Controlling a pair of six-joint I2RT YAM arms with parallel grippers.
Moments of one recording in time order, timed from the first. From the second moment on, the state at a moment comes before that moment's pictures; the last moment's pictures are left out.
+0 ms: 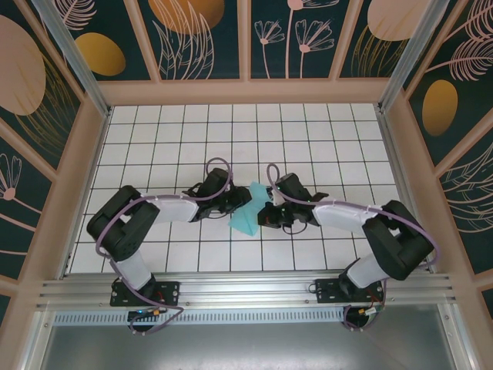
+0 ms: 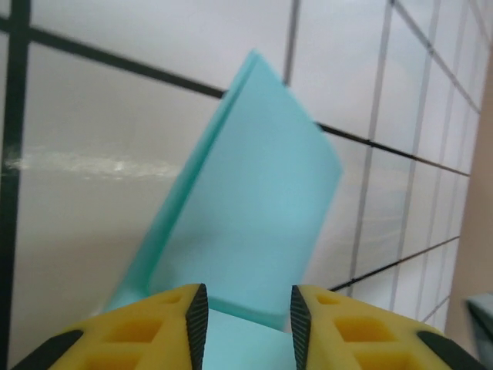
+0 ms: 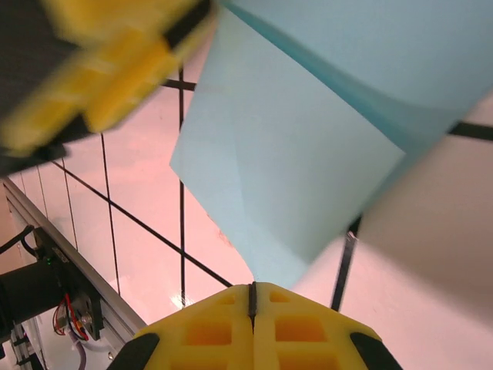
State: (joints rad) left arm -0.70 1.70 0.77 0.22 0.25 -1.10; right arm 0.69 1.46 0.65 -0.16 -0.50 0.75
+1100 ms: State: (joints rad) left arm -0.74 1.84 0.83 0.17 0.34 -1.02; right arm 0.75 1.61 0.62 -0.01 -0.59 0.81
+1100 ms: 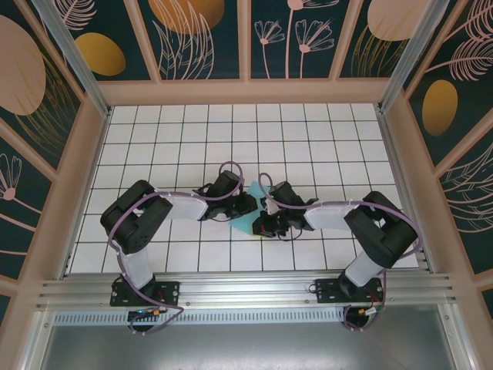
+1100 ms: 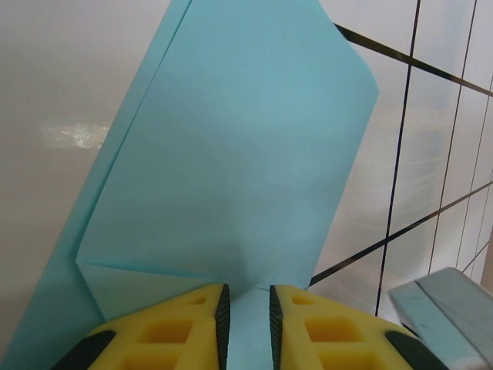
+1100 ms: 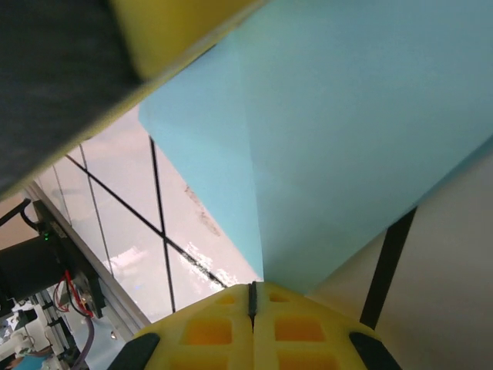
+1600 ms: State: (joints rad) left arm -0.74 1.84 0.83 0.17 0.34 -1.01; right arm 0.75 1.58 0.67 -0.10 -0.54 0.81
